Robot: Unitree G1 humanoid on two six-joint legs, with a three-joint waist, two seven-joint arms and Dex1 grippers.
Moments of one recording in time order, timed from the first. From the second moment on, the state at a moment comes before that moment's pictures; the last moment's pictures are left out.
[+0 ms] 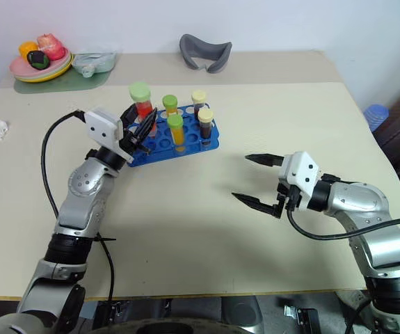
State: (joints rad) left arm -0.39 0.30 -0.05 0.00 -0.22 -0.10 -0.33; right arm -0.10 -0.78 -0.13 -0.39 0.48 0.24 0.99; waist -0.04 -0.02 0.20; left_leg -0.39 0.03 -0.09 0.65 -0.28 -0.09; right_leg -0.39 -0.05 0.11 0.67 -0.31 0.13
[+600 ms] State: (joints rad) left arm -0.33 0.26 -0.03 0.03 -0.14 -0.12 -0.34; right arm -0.10 -0.78 -0.15 -0.43 0.50 0.32 0.94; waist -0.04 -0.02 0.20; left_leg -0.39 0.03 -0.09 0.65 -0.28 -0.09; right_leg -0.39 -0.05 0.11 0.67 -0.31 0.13
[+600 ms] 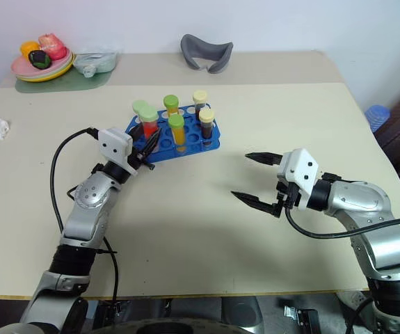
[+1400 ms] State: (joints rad) left arm -0.38 0.23 0.00 0.11 -0.14 -0.15 -0.35; right arm -0.04 -0.76 -0.21 -0.51 0.55 0.36 0.83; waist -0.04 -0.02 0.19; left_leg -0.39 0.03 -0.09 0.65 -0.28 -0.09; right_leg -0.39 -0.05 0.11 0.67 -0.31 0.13
